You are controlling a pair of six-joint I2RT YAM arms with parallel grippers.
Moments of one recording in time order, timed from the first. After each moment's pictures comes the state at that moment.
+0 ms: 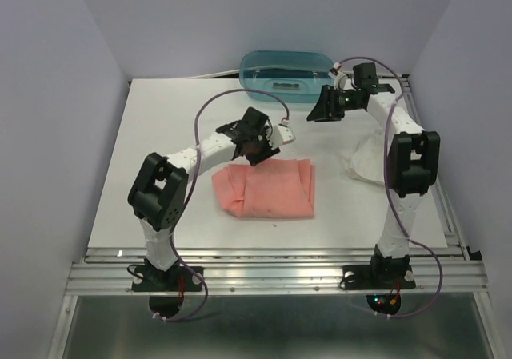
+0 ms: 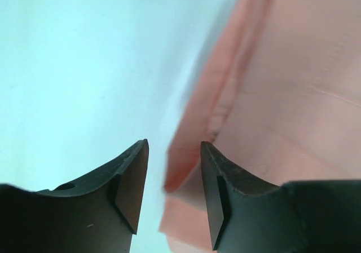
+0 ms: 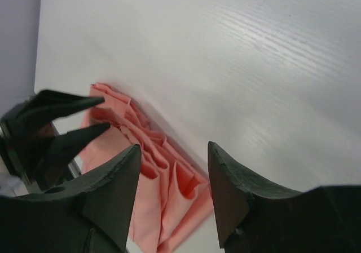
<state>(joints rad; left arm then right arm) -0.66 1.84 1.34 -0.42 0.09 0.59 0.09 2.17 1.86 -0.64 -0.85 0.11</state>
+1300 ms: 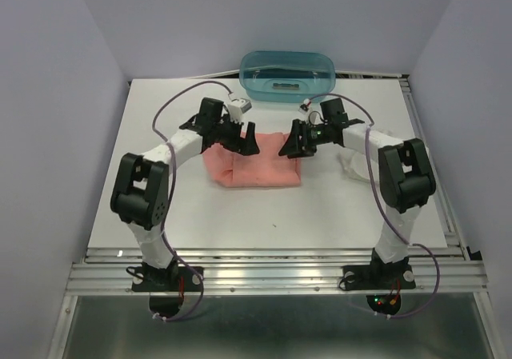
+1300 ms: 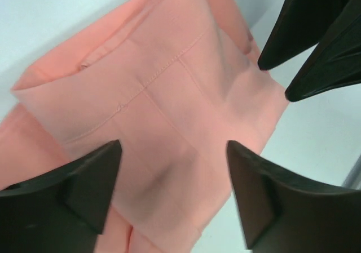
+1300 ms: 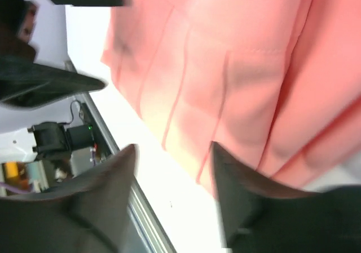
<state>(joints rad) -0.36 1.84 1.25 -0.21 0.59 -0.05 0.29 1.97 1.32 -0.25 -0.89 0.38</state>
